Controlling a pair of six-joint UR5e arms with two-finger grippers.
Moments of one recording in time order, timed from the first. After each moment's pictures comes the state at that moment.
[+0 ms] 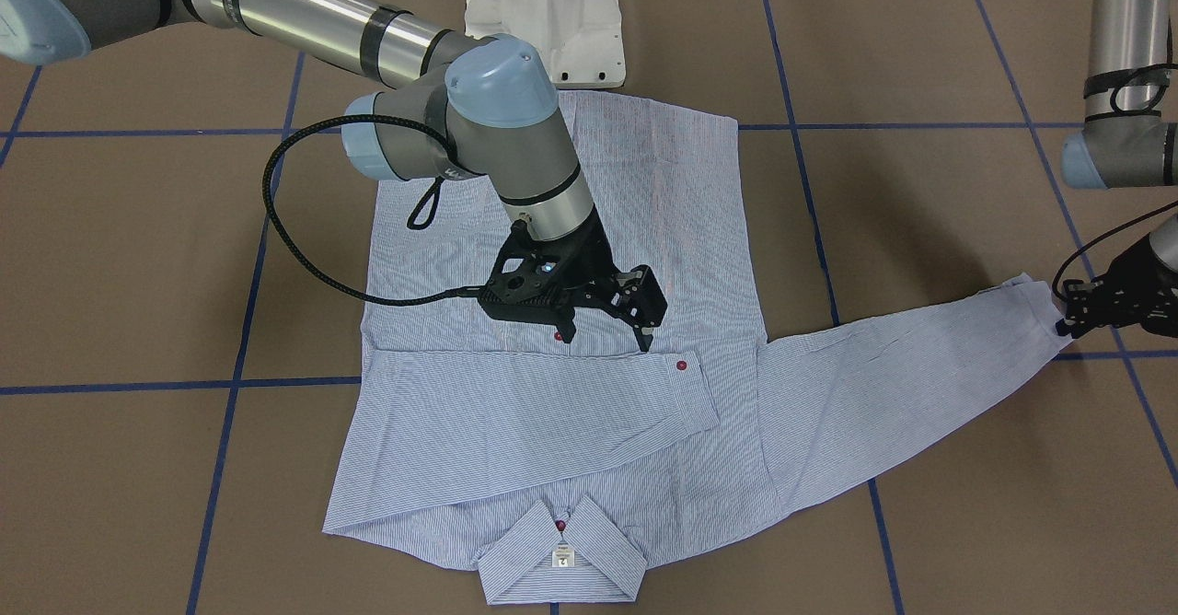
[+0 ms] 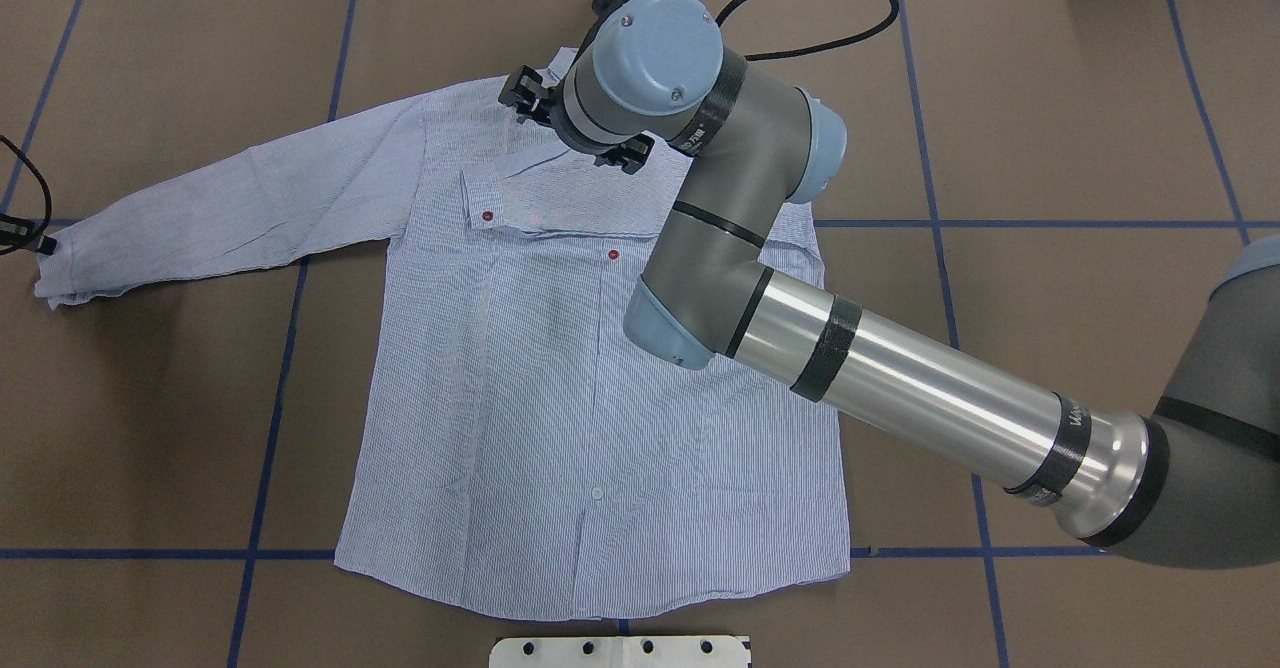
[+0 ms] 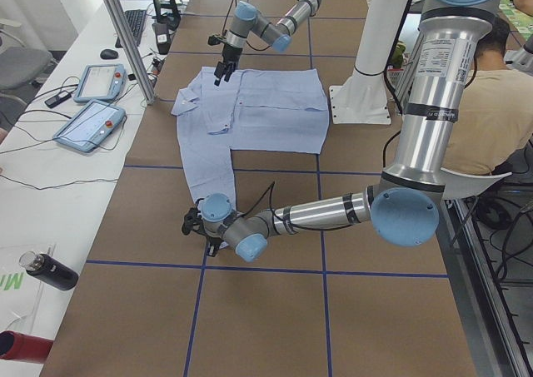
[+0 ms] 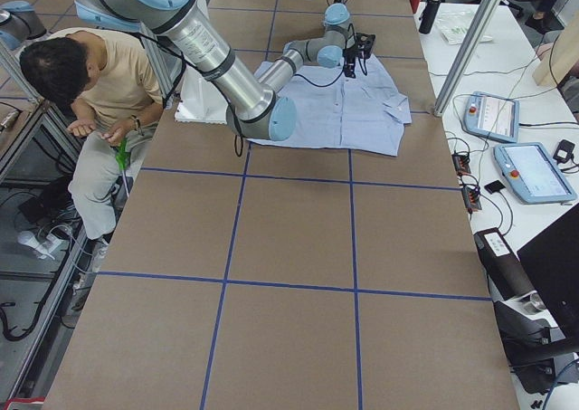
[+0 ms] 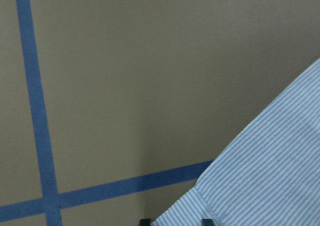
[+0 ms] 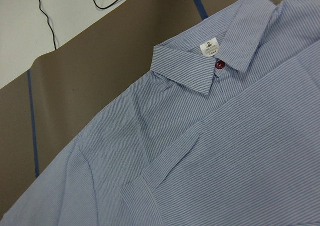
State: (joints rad) left arm -1.18 -1.73 -1.09 -2.49 -2.26 -0.47; right arm 0.63 -0.59 1.26 -1.09 1.74 1.63
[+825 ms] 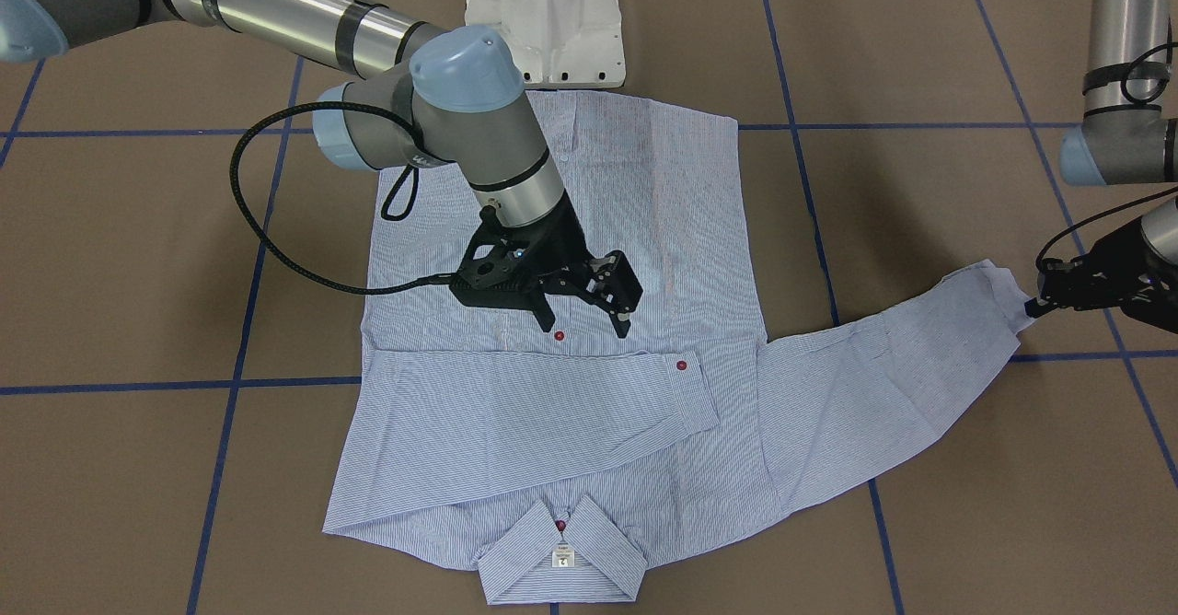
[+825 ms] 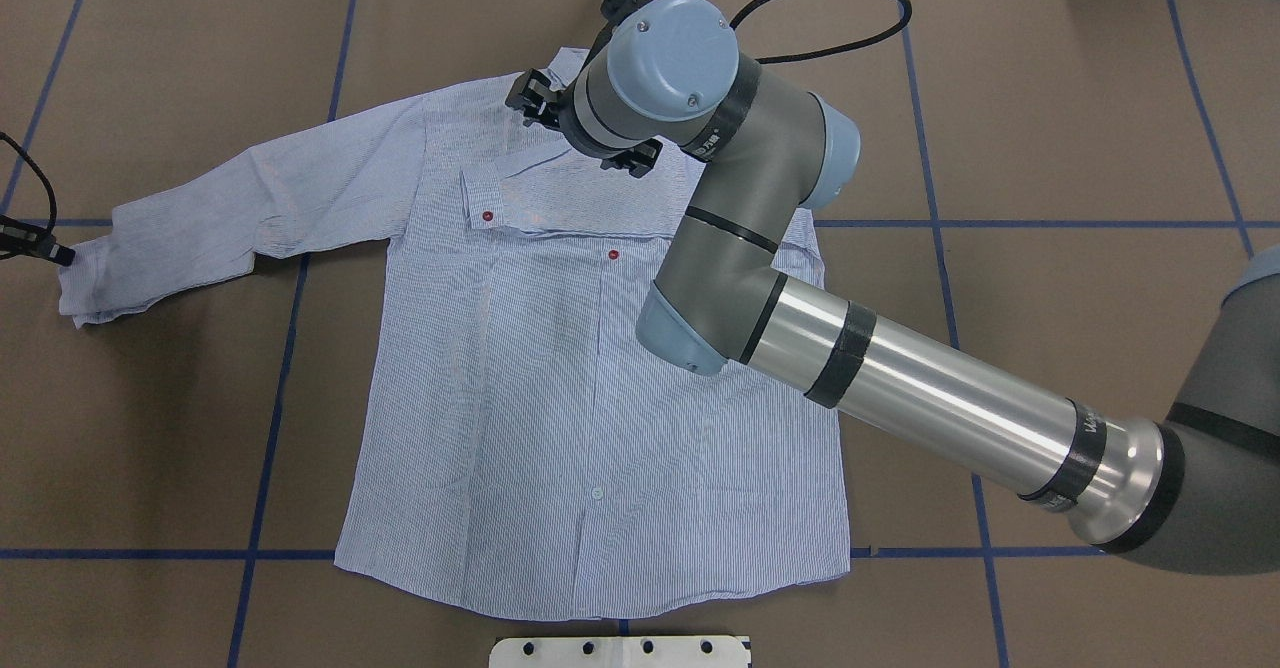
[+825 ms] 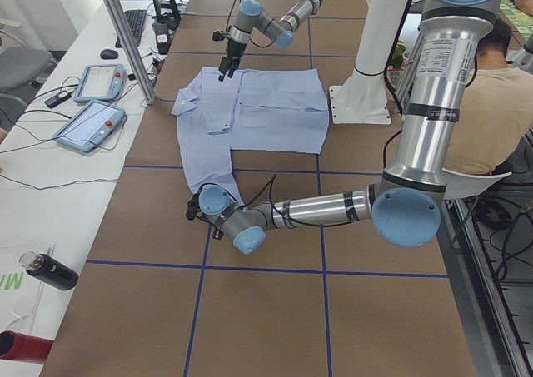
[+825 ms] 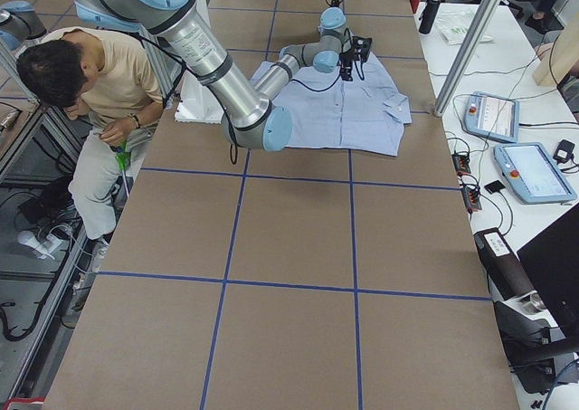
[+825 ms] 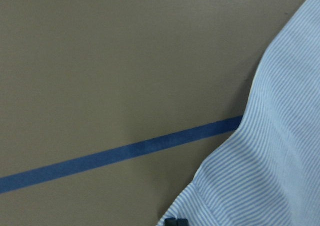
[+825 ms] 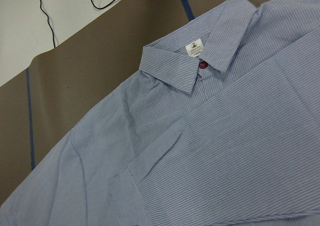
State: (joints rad) left arm -1.19 -1.73 -1.19 -2.46 -2.48 -0.49; right arm 0.64 -0.72 1.41 -1.09 1.76 1.62
